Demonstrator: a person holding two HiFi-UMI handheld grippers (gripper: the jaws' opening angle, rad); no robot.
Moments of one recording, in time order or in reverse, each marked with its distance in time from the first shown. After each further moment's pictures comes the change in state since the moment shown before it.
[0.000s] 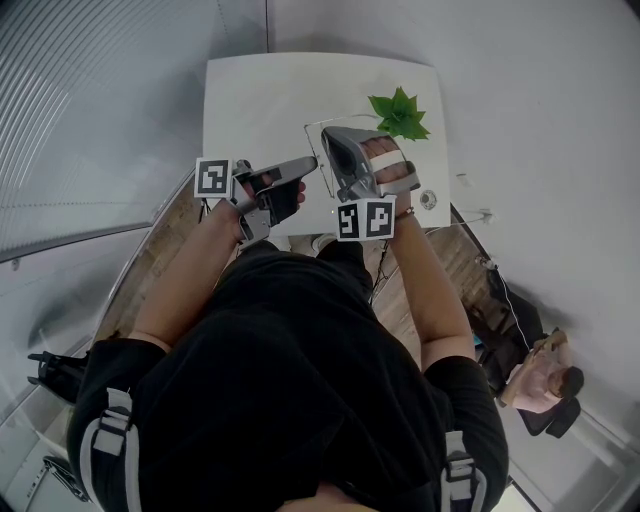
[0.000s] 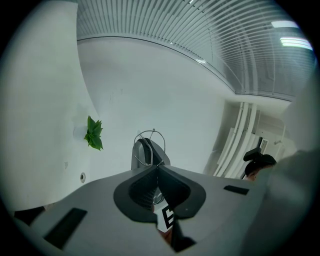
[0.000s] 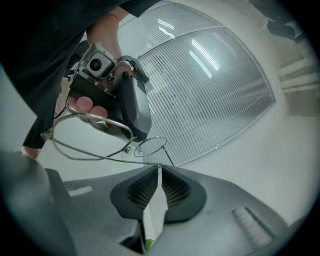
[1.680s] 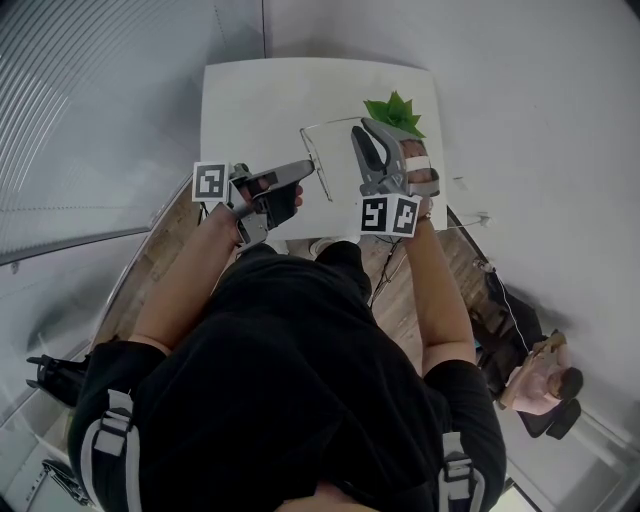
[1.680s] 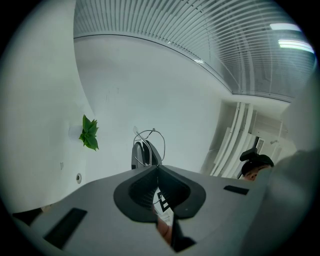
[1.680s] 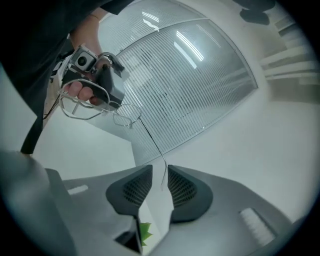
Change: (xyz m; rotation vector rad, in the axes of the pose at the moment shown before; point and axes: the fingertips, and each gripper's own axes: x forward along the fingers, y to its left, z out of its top) left arm 0.002 -0.007 -0.001 0.006 -0.001 -0.031; right arm -0.025 -0.042 -0.051 0.132 0.081 -0.113
